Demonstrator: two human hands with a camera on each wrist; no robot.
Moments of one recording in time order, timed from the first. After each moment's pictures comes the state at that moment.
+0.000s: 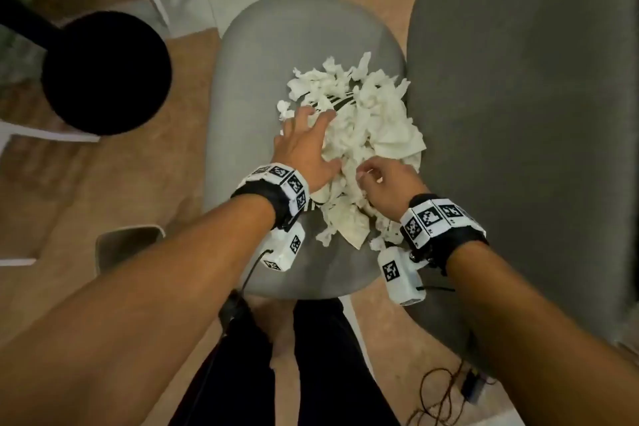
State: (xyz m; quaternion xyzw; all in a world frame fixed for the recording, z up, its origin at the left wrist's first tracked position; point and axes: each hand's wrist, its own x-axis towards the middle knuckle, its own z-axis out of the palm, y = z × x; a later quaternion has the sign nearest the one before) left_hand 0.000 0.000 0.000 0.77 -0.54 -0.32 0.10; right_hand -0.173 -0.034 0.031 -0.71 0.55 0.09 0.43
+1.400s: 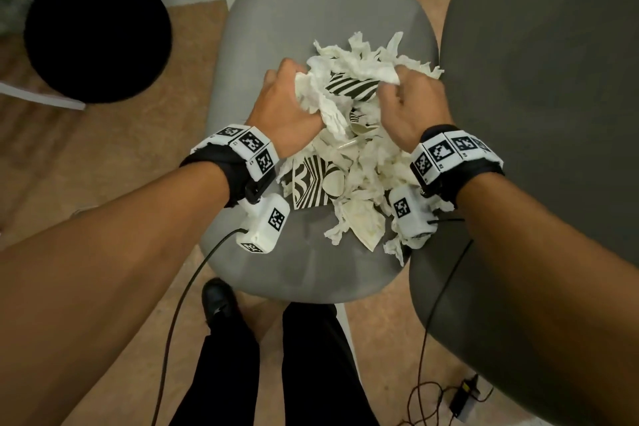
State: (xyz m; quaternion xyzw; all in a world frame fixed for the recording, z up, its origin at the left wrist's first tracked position) left_hand 0.058 0.010 -0.009 0.78 -0.42 -0.36 0.29; right_hand -0.114 -0.090 0.007 -0.80 0.53 -0.06 0.28
